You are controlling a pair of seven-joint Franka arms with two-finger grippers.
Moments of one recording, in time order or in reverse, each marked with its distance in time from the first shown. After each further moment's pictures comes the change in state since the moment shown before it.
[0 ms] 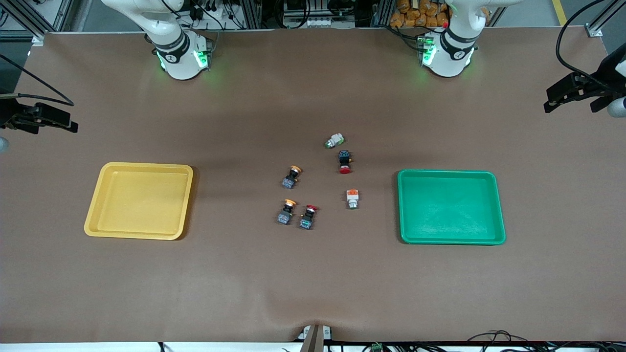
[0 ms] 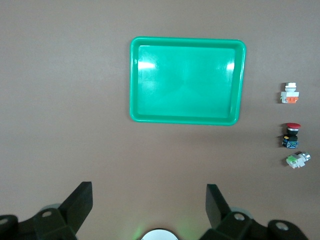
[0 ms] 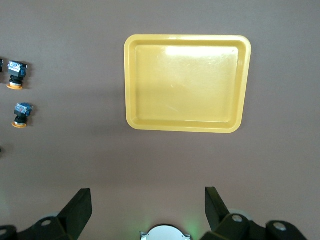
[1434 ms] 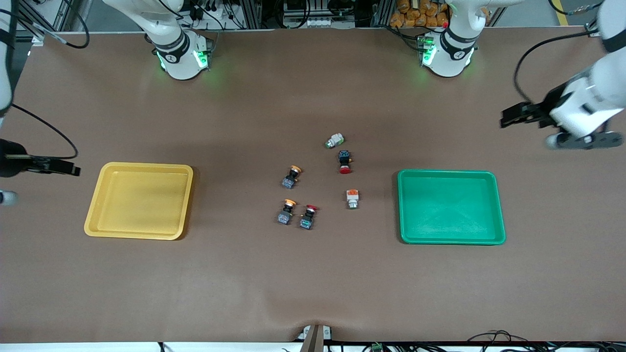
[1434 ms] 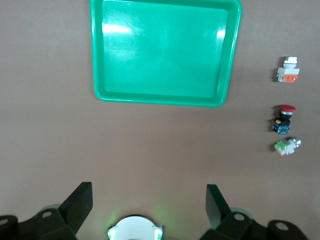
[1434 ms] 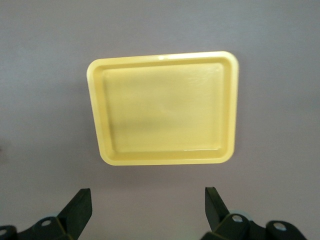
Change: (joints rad) left arm -0.019 0.075 -0.066 -0.159 -0.070 0.076 -0.119; right arm -0.037 0.207 -0.002 -0.006 -0.016 0.186 0.015
